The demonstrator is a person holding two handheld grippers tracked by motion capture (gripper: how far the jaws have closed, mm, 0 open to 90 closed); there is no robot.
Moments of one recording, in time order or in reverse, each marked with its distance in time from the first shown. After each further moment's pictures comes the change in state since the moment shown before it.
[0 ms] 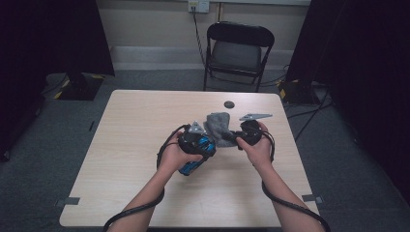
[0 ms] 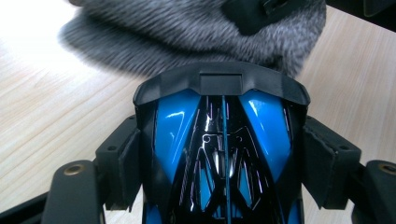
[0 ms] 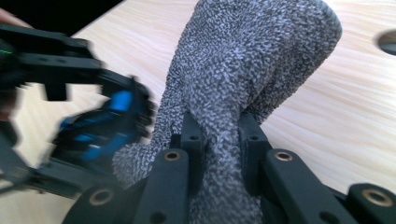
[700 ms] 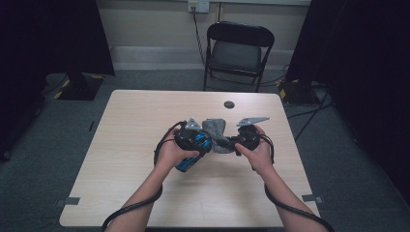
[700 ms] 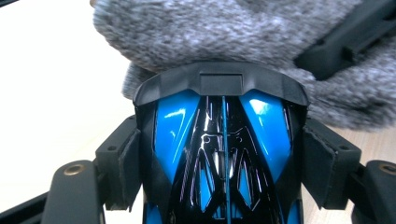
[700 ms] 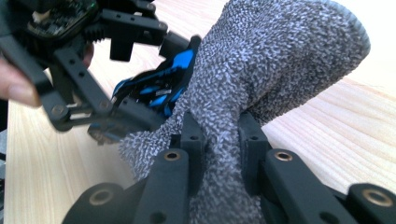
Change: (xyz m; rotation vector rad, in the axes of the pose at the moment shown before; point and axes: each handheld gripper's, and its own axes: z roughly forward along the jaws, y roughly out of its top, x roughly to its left) left arm 0.015 0.001 -0.007 -0.005 0.038 -0.004; right arm 0.010 -0.009 -0.003 0.024 0.149 -0.068
